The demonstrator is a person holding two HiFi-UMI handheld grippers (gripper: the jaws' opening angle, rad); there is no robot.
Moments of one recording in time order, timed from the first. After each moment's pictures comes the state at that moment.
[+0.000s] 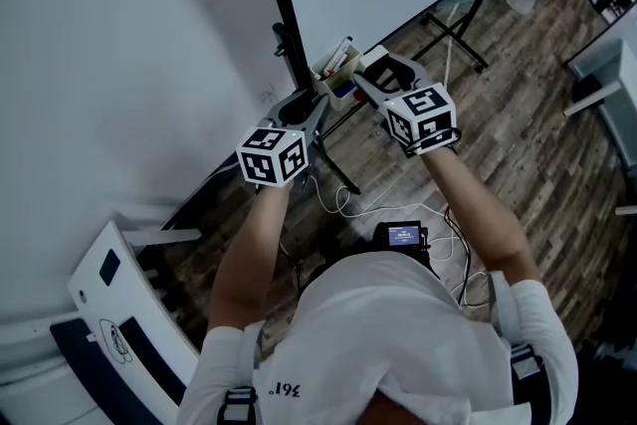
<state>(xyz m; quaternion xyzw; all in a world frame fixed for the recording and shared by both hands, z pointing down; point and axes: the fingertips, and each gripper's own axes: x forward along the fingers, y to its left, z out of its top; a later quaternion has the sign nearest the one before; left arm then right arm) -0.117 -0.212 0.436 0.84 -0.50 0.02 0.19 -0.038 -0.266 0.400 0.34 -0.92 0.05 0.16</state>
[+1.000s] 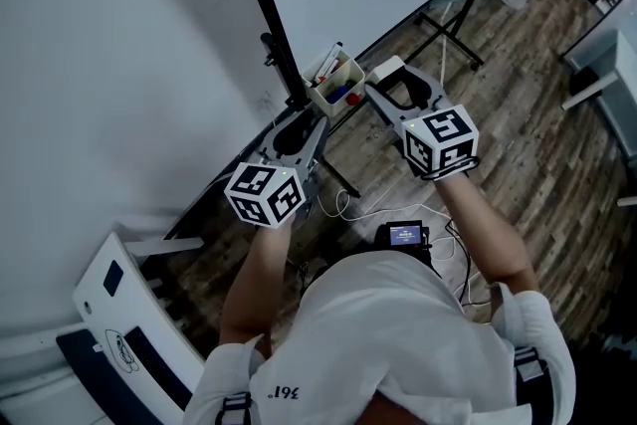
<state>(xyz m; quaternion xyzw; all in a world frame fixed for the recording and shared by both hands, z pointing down) -0.098 -0.167 0.393 0.85 -0.49 -0.04 0.18 0.004 -0.239 0.366 0.37 -0.92 0.06 0.10</state>
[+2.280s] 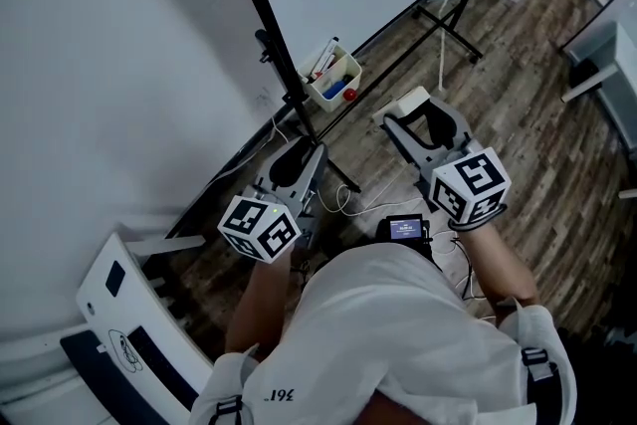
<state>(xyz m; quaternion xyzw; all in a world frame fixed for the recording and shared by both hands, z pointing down) -0.093 -0.114 0.390 0.85 -0.48 -0.07 0.20 0.043 -0.172 0.353 0.37 -0.92 0.08 0.07</state>
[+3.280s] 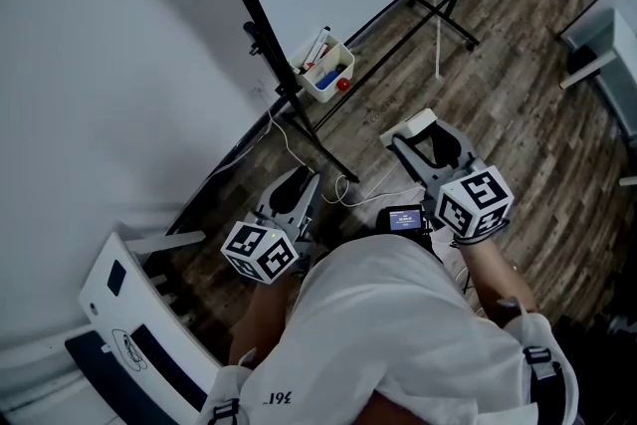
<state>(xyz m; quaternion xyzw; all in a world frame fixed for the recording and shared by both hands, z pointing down) -0.090 -0.056 0.440 0.83 -0.48 -0.05 0.27 0.074 -0.131 0.394 0.38 -0.91 0.15 0.08</state>
